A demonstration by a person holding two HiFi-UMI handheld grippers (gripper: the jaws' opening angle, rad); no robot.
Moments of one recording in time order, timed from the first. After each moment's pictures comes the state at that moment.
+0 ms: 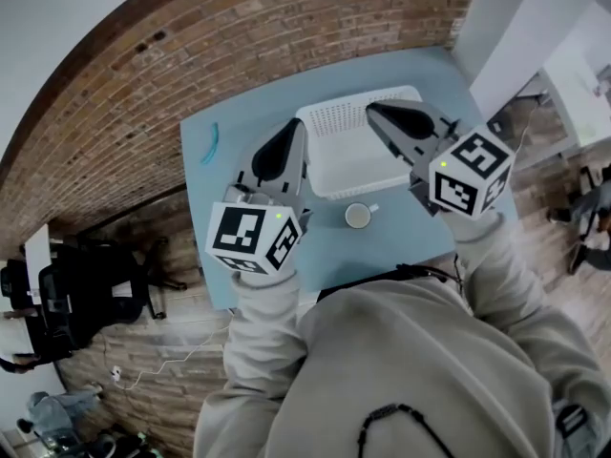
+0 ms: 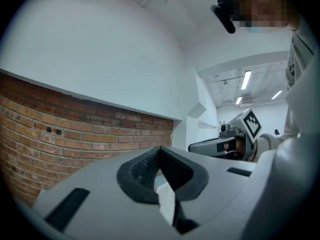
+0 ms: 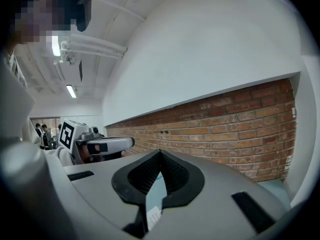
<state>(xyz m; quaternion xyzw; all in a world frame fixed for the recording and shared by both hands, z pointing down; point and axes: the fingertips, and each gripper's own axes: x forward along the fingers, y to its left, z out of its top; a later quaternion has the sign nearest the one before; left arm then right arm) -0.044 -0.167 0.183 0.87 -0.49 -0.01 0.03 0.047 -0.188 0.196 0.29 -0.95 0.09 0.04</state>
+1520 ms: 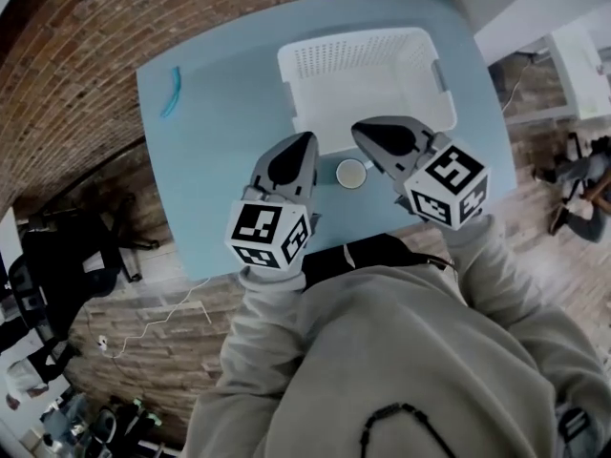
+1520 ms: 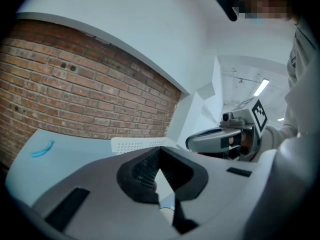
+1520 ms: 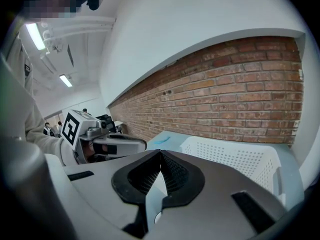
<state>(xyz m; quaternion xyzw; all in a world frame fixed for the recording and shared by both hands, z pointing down) -0.043 -0.149 0.375 0.85 -0.48 0.04 0.22 0.015 -0.154 0.367 0.25 -0.94 0.17 0.19</state>
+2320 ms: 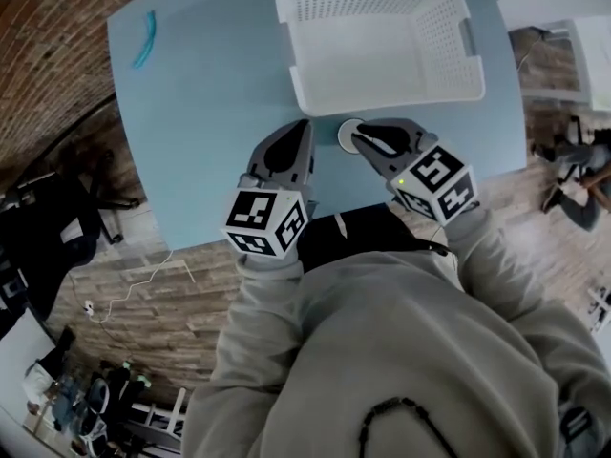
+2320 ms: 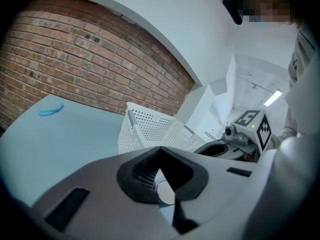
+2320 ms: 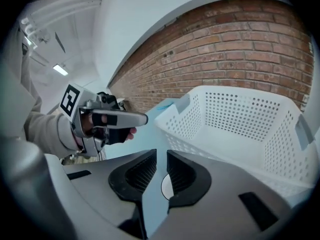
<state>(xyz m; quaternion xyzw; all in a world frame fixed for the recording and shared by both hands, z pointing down) -0.056 -0.115 0.482 0.81 -0.49 0.05 0.31 0.014 -0.097 0.510 0.20 -0.90 0.23 0.32</state>
